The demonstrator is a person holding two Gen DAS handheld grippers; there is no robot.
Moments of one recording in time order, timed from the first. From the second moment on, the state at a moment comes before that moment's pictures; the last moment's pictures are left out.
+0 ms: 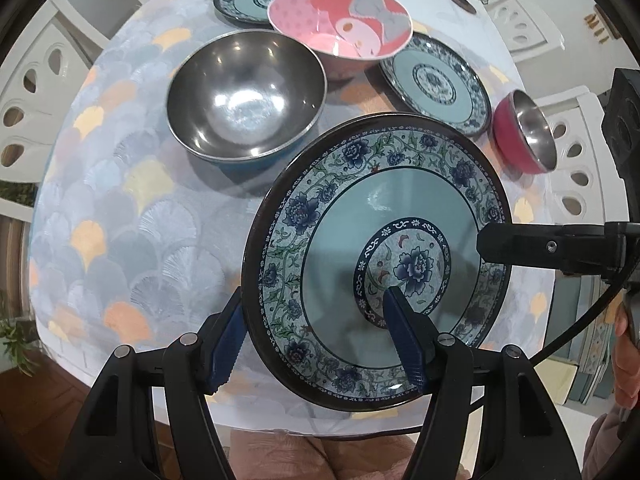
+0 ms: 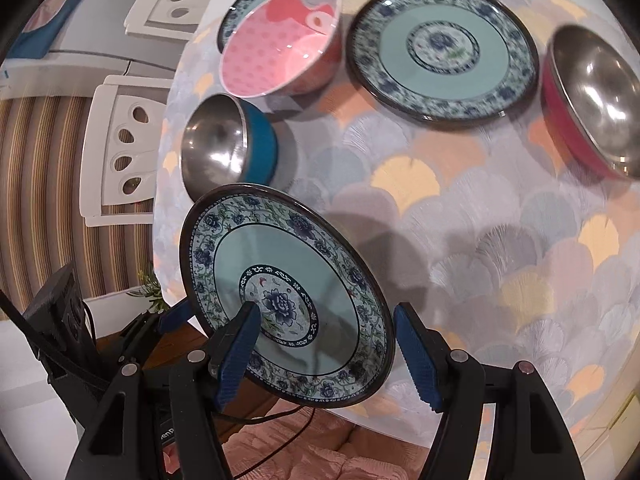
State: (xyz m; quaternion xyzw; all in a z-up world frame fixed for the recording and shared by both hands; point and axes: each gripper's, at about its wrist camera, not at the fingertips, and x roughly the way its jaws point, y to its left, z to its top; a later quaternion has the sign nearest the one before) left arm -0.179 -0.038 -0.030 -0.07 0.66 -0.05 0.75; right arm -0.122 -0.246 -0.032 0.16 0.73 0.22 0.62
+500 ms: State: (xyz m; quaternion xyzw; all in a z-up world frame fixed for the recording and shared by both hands) left arm -0.174 -0.045 -0.064 -0.06 0.67 -0.06 0.74; right arm -0.131 -0.257 -0.074 0.20 0.72 0.21 0.63
